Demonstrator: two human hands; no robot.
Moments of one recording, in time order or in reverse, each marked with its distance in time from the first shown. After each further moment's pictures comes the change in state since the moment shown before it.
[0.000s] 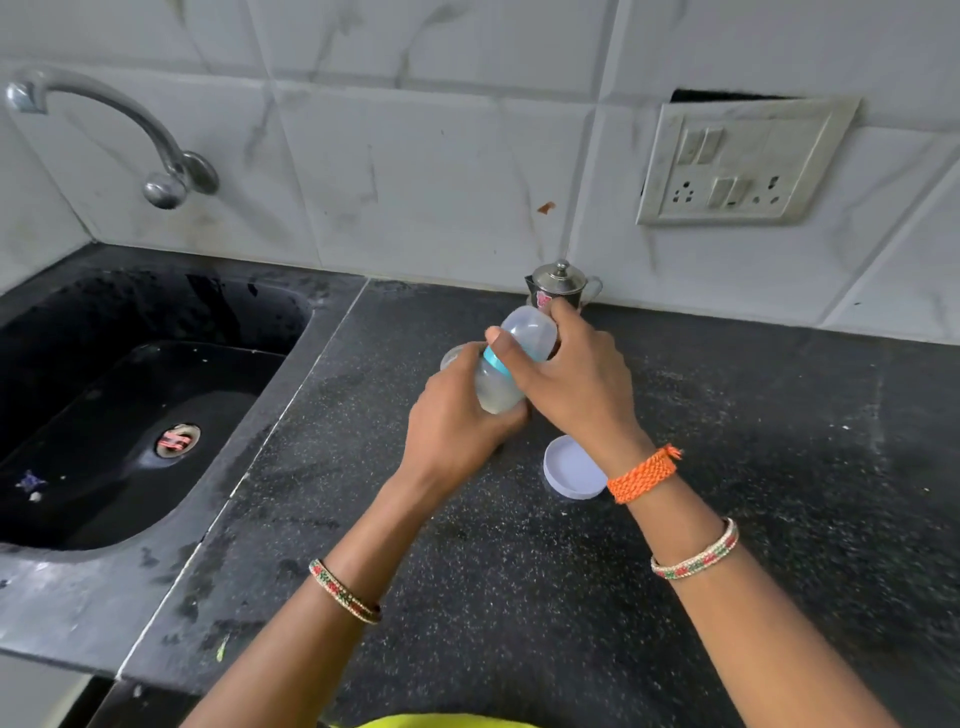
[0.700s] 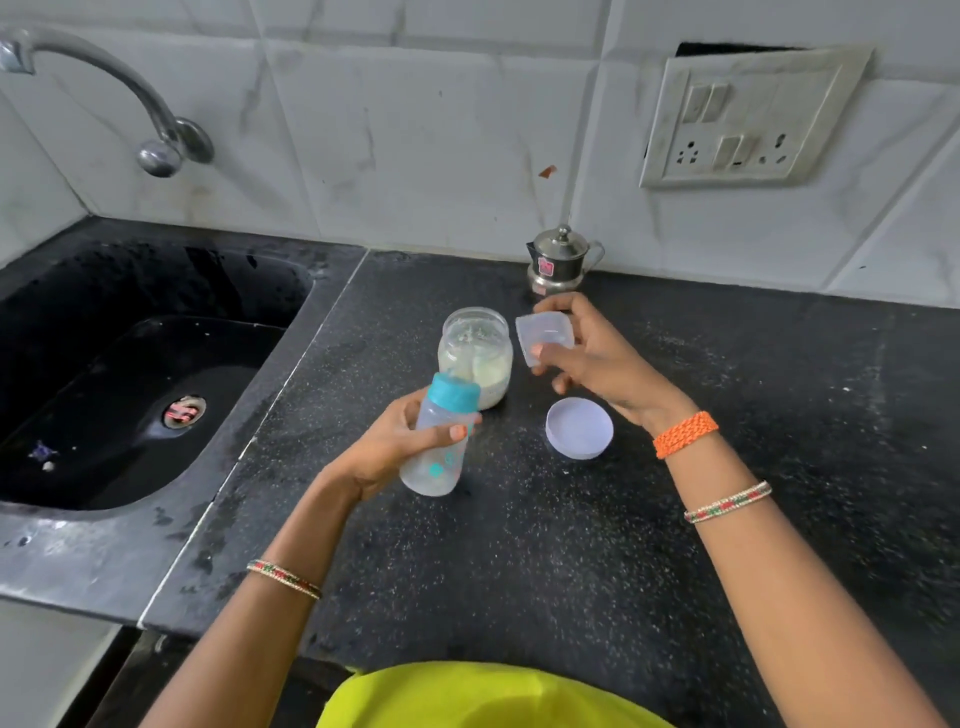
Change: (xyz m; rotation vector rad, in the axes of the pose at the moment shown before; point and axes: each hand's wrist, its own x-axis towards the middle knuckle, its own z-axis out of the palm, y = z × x) left_hand -0.028 -0.087 -0.031 -0.659 -0.560 -0.322; right_hand 0.002 0.059 0.003 0.691 -0.497 0.126
